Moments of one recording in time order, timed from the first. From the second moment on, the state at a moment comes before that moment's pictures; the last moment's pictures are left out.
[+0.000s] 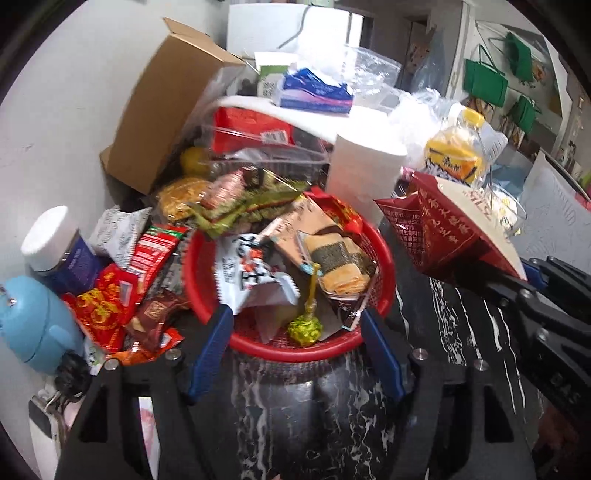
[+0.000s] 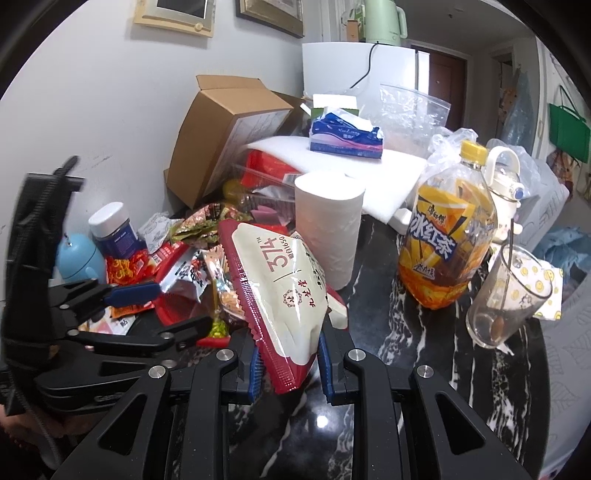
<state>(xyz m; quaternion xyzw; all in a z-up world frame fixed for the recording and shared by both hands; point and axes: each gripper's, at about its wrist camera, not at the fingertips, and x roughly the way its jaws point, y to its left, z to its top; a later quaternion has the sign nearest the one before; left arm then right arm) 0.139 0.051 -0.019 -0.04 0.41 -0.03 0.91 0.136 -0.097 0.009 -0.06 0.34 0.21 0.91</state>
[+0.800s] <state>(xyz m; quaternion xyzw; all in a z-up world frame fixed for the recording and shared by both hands) 0.120 0.119 -0.021 -0.08 0.41 0.04 0.91 0.156 -0.019 -0.029 -0.10 0.36 0.25 0.89</state>
